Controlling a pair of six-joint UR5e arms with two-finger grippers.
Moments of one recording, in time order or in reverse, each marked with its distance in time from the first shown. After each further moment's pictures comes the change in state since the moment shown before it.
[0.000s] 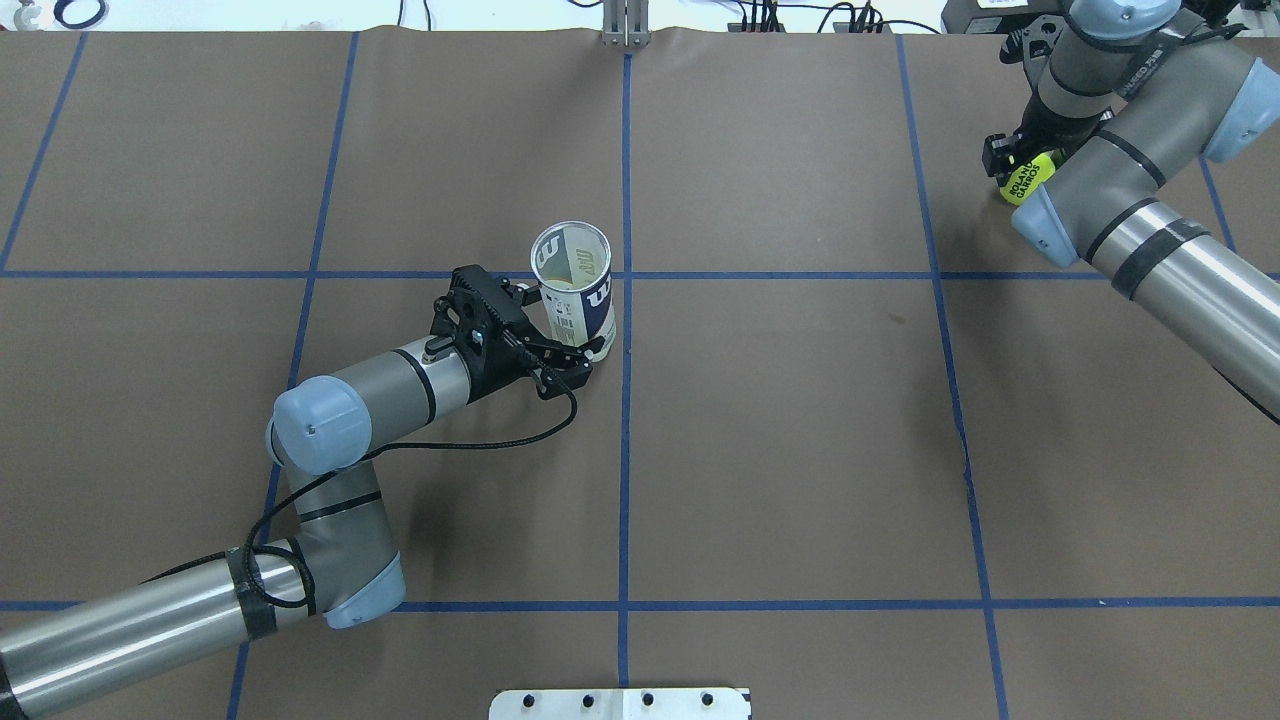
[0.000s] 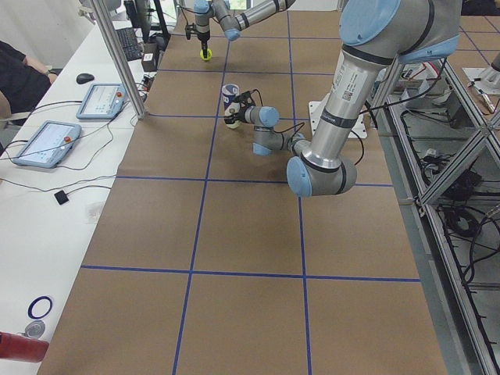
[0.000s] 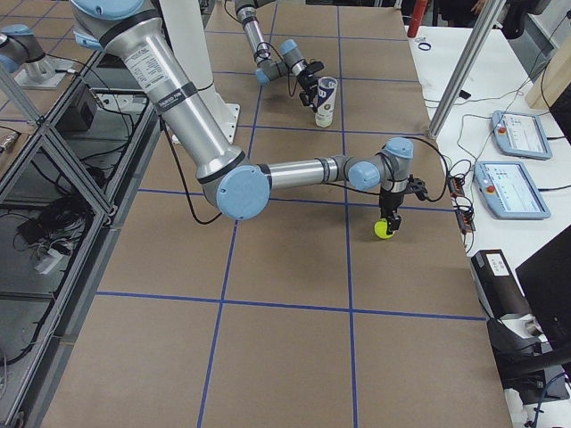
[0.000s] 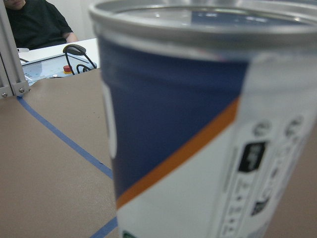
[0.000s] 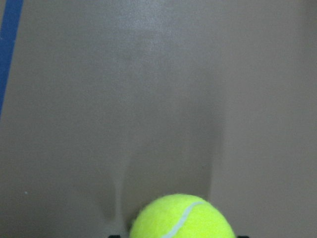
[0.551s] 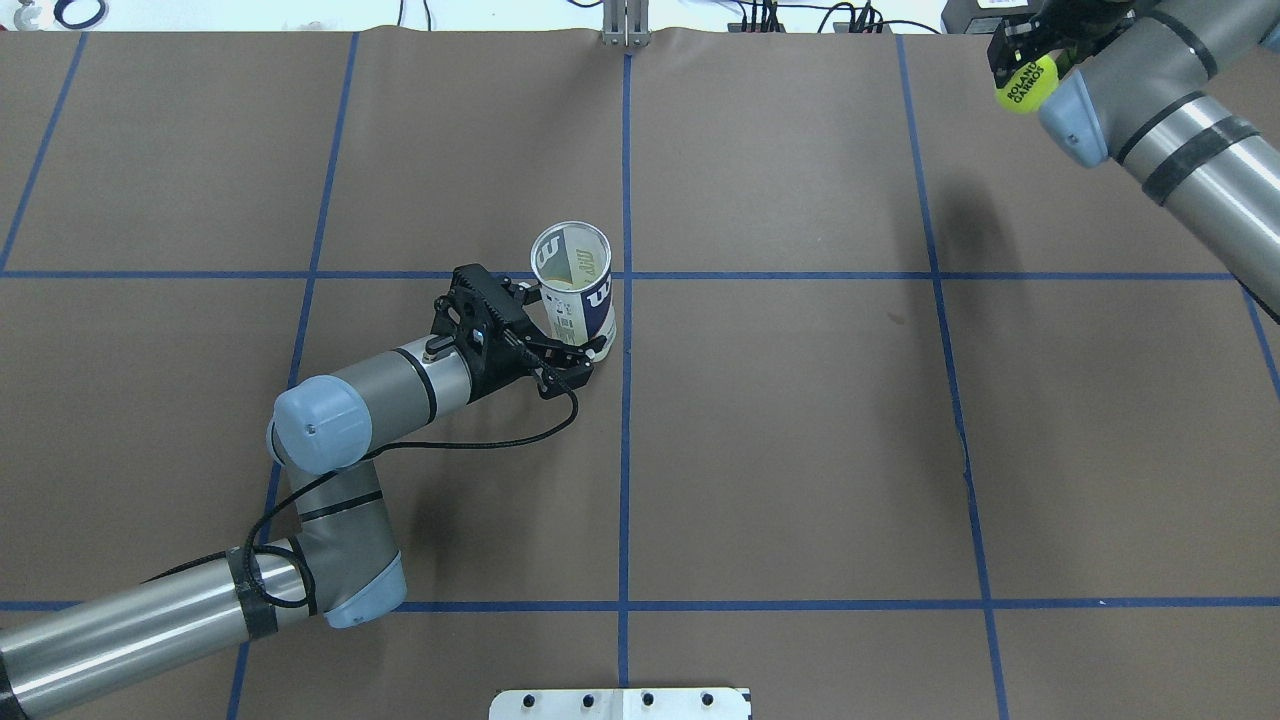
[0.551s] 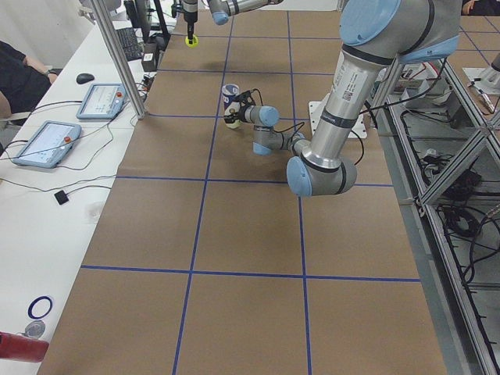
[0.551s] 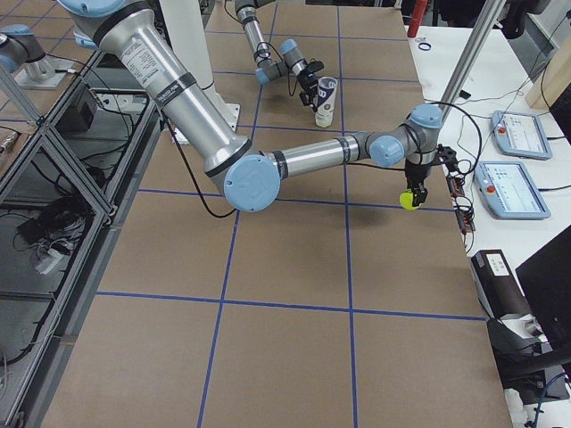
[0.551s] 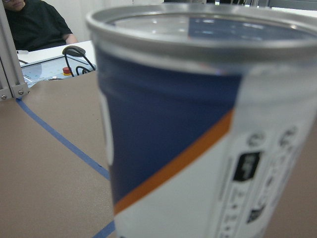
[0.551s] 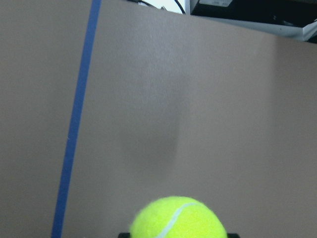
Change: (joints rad) left arm 0.000 -0.001 -0.003 0.000 0.000 0.001; right arm 0.113 0.095 0.050 -0.004 0.150 0.076
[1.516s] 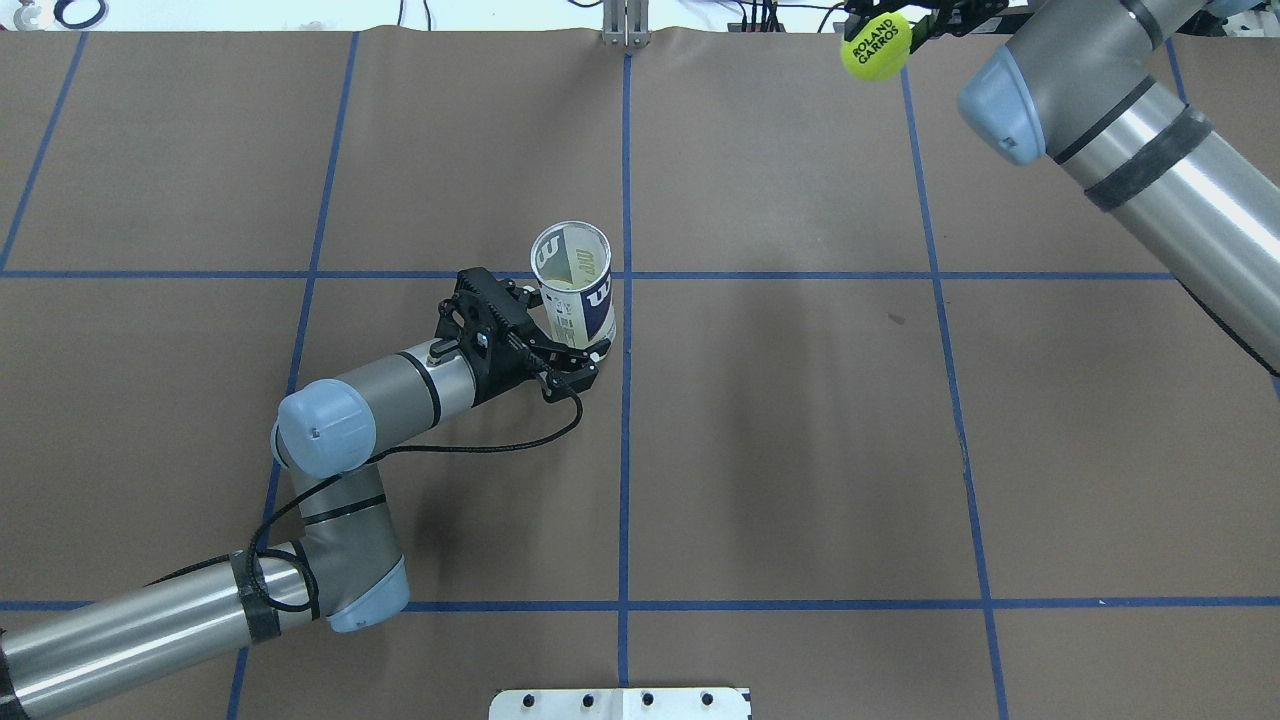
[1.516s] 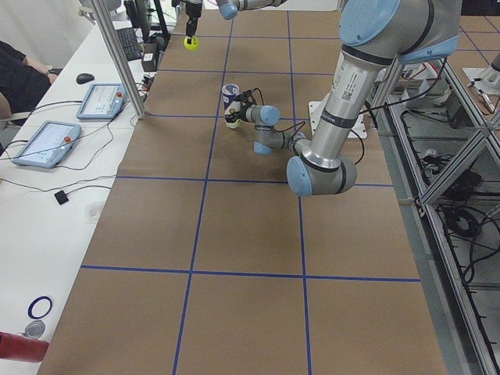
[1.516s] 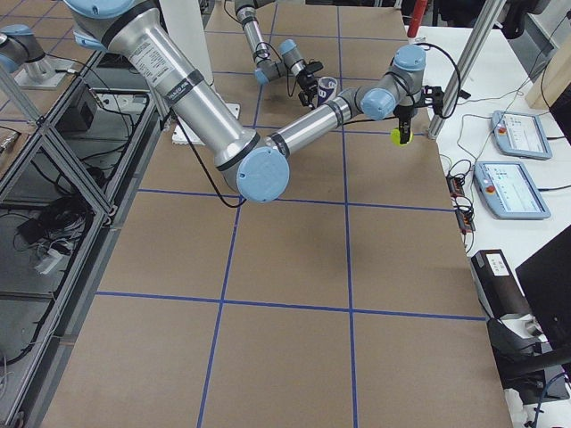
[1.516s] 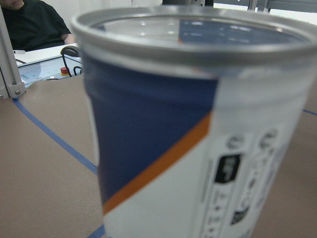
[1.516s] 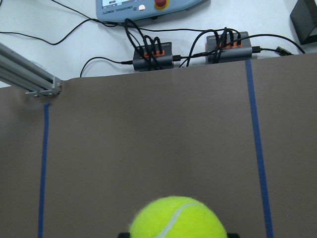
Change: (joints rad) left arm 0.008 -0.005 0.000 0.002 0.003 -0.004; right arm -0.109 0.026 0.345 -0.044 0.098 0.408
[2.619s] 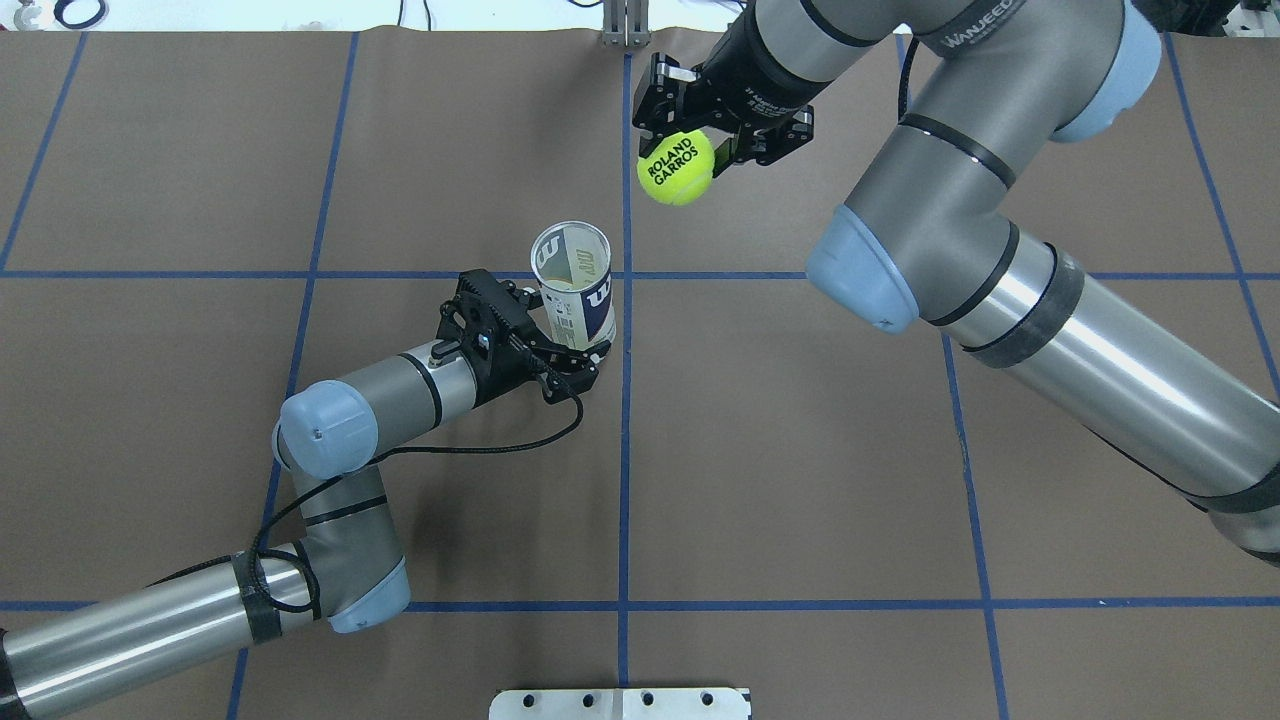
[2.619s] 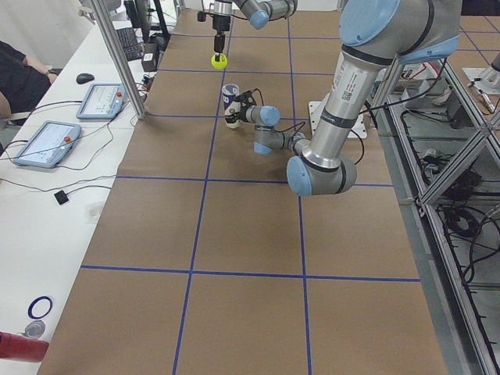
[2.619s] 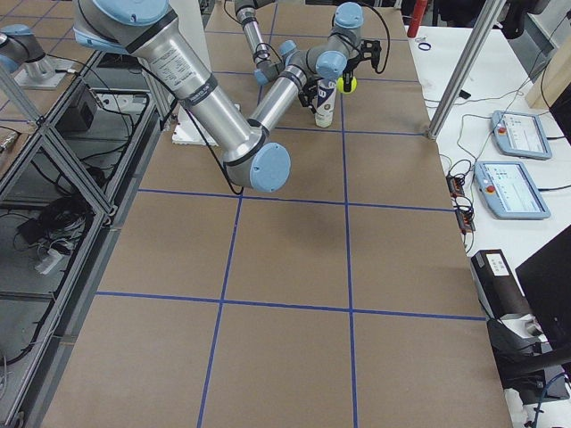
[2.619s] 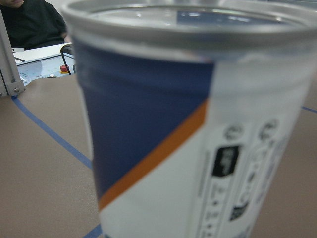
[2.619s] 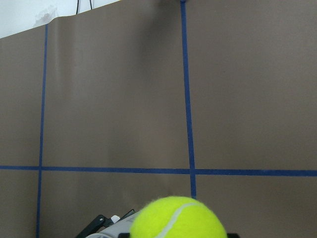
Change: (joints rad) left arm 0.001 -0.003 0.006 0.000 0.001 0.000; right arm -0.245 0.066 0.216 -0.049 -0.036 0.279
